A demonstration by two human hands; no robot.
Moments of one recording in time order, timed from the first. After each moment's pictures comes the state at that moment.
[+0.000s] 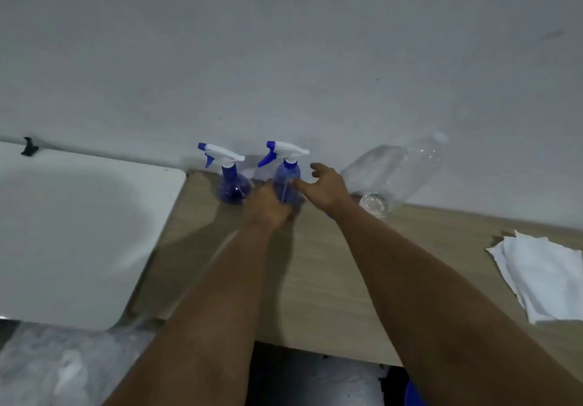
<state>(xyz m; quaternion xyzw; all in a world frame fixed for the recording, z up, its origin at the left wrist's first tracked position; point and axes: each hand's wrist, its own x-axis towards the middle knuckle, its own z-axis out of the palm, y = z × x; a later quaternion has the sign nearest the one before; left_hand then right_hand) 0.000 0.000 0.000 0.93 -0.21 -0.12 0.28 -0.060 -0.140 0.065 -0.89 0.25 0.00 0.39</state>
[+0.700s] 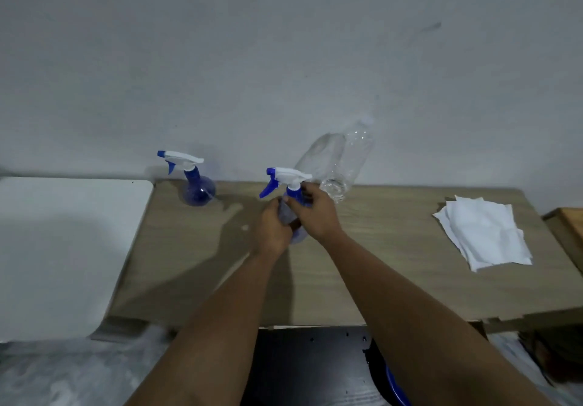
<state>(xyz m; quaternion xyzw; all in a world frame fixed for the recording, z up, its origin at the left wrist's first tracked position) -0.137 -0.034 0.051 0.85 -0.15 -0.16 0.48 -0.182 -0.142 0.071 -0.80 0.24 -0.16 0.53</state>
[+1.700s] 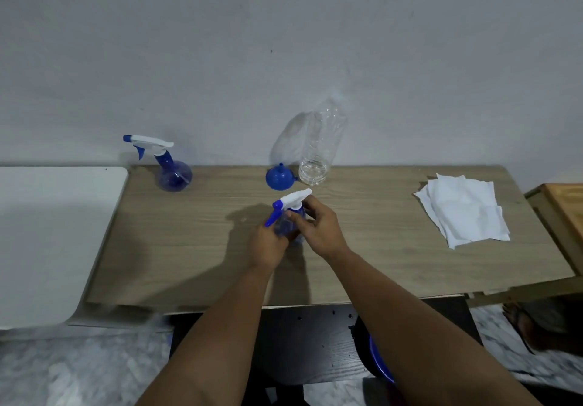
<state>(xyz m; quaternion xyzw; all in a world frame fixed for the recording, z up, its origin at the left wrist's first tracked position) -0.198 -0.053 -0.007 0.86 -0.12 -0.20 0.46 -0.266 -0.166 0.036 -0.74 0.22 -0.16 0.61</state>
